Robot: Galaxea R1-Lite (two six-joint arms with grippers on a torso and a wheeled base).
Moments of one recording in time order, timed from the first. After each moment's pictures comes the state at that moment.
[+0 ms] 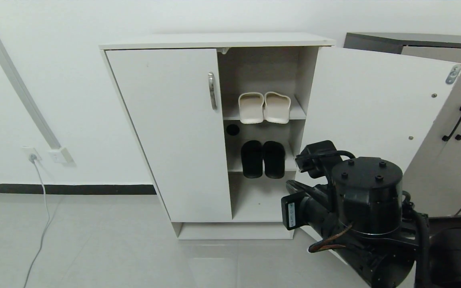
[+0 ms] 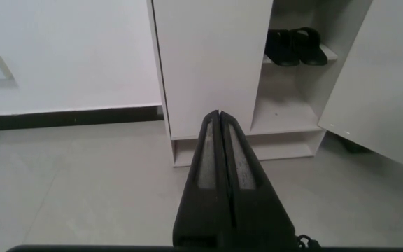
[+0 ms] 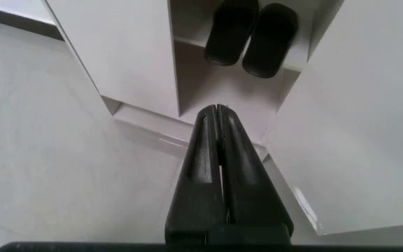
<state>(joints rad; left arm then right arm) 0.00 0.00 0.00 0.01 -0.04 0.02 0.96 1.73 -0.82 -0.67 -0.61 0.13</state>
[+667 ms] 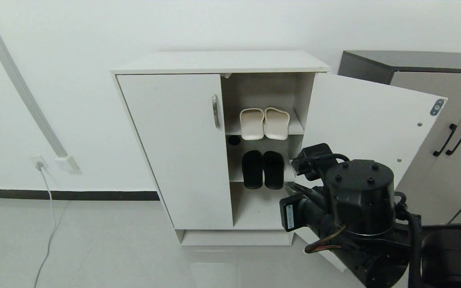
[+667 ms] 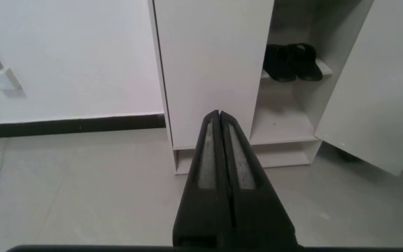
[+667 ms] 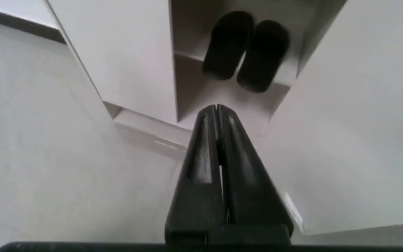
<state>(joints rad) 0.00 0.00 0.00 0.01 -0.04 0.02 0.95 1.74 -0.82 -0.67 -0.62 0.12</state>
